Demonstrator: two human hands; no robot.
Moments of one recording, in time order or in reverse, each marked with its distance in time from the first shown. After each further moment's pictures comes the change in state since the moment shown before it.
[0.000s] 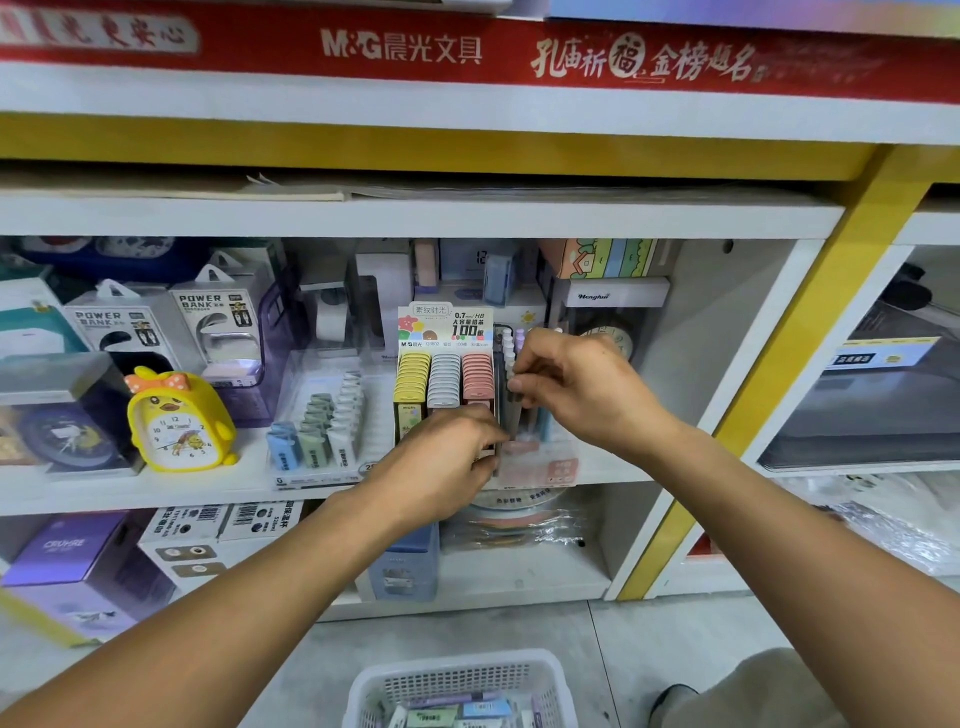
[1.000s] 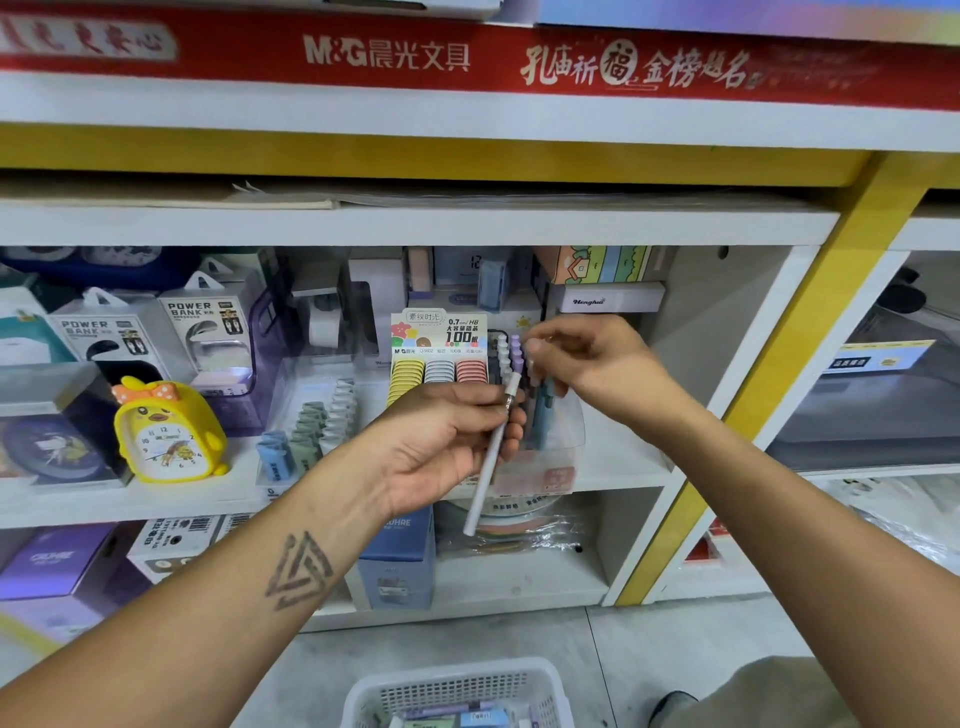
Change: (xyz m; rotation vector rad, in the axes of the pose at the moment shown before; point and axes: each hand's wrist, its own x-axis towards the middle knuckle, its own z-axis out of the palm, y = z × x) left_hand 0.014 0.022 -0.033 -1.688 -0.032 -0.599; right_hand 0.011 0.012 -0.019 0.276 0.039 0.275
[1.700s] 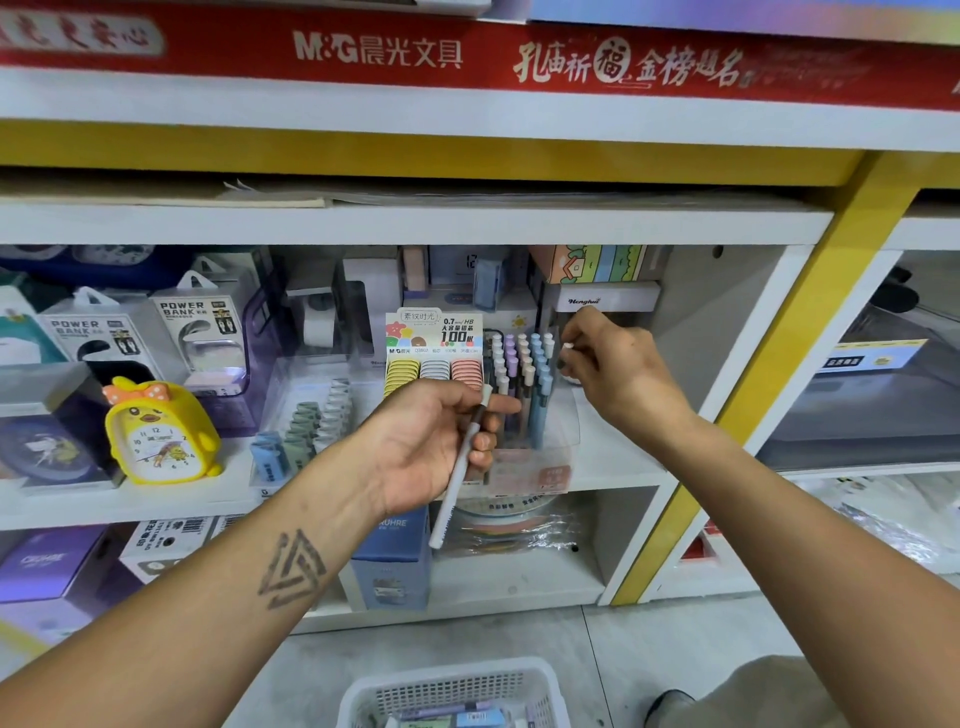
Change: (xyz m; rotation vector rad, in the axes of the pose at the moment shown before) left_hand 0.002 0.002 0.000 -0.007 0.019 -0.144; right_hand 0.001 0.033 -0.007 -0.437 0.180 -0.142
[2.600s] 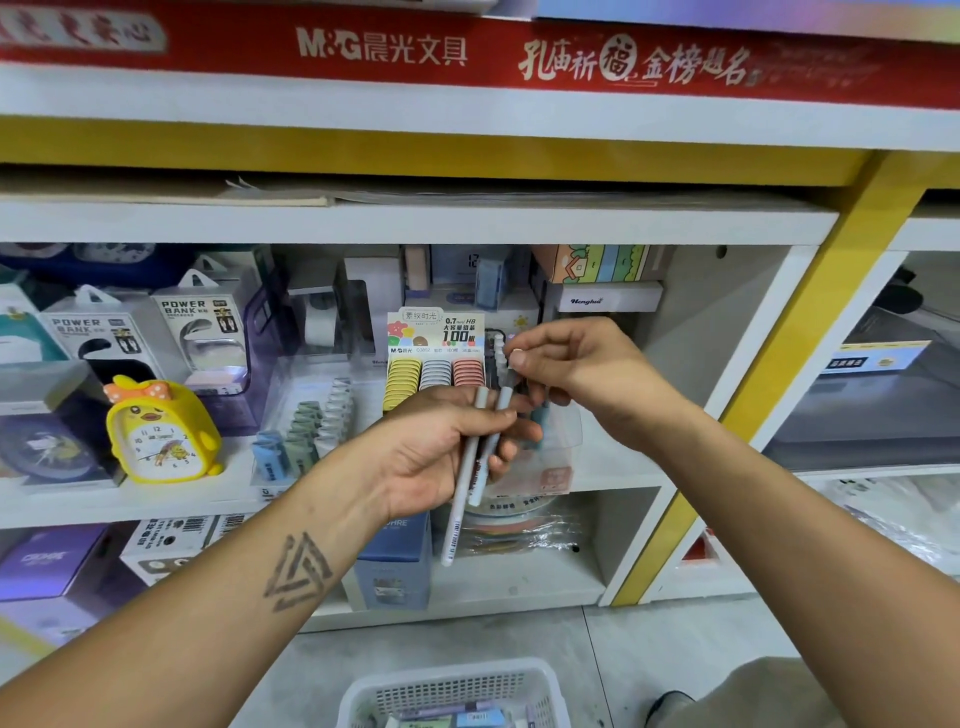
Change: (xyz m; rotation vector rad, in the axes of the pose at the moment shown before) left_hand 0.001 -0.005 -0.001 0.060 -0.107 0.050; right_hand 0.001 -0.046 -0.003 0.818 -0.253 0.284
